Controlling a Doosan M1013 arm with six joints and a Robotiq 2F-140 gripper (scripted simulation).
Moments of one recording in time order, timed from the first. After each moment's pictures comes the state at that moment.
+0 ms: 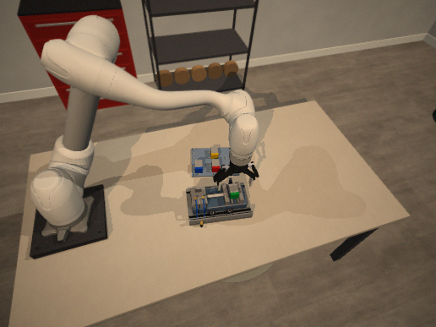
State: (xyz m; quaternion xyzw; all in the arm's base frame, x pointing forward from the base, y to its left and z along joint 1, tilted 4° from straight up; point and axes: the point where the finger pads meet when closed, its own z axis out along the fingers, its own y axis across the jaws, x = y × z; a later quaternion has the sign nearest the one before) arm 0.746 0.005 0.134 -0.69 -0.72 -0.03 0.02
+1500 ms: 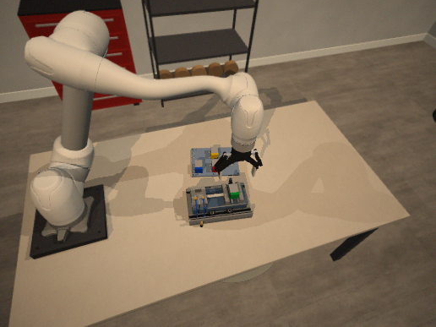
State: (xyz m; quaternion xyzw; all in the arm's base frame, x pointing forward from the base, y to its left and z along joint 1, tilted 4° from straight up) arm 0.745 -0.001 0.217 -0.69 -0.72 -0.03 0.02
